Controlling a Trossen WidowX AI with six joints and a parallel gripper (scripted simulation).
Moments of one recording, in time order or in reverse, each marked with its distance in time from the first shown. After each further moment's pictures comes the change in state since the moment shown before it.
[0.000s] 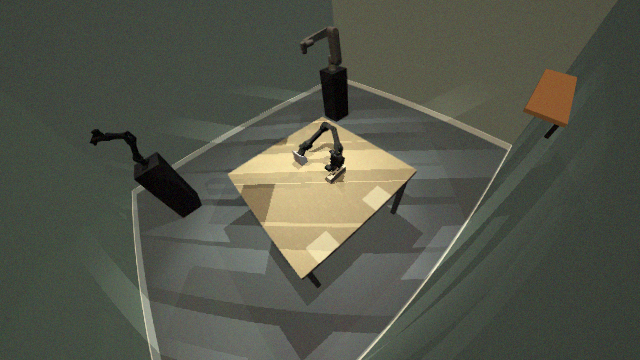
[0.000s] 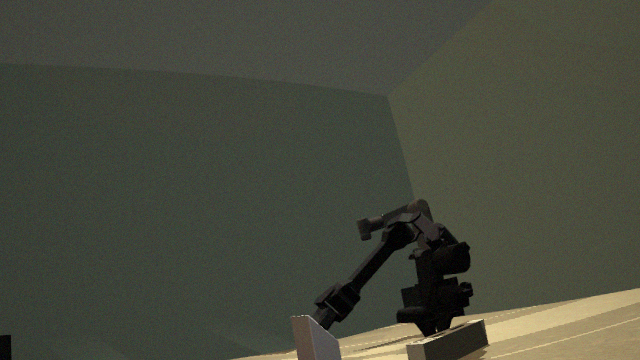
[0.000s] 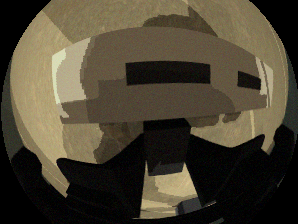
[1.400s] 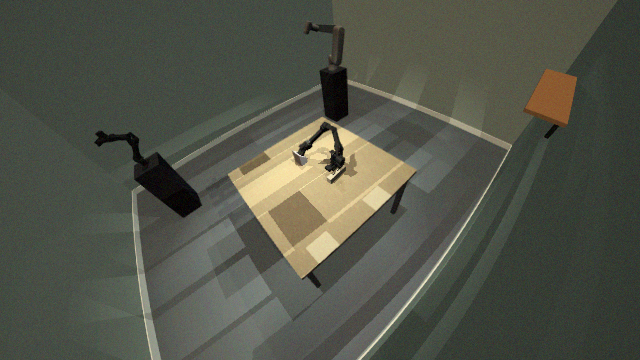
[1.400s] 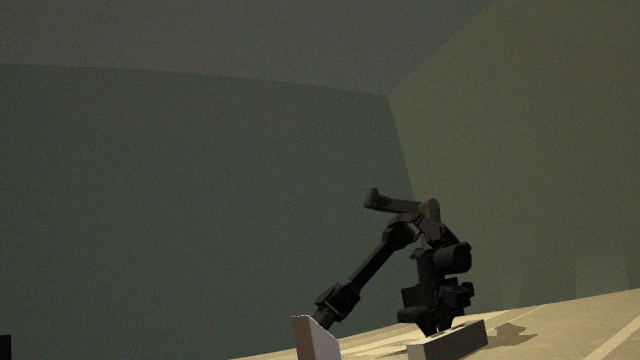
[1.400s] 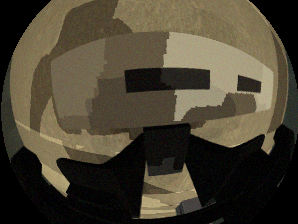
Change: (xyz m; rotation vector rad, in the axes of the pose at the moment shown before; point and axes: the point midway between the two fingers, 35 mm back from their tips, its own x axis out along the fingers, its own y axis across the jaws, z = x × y) arm 0.000 0.000 0.003 0.005 0.004 0.001
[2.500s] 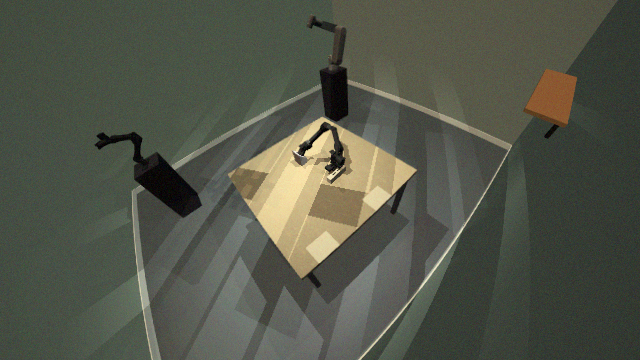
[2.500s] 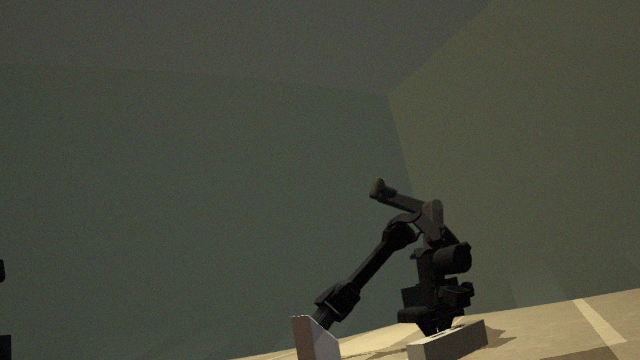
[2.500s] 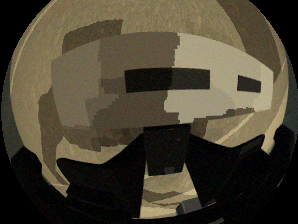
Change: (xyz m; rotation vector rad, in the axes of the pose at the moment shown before) arm 0.001 0.000 0.000 0.002 0.000 0.000
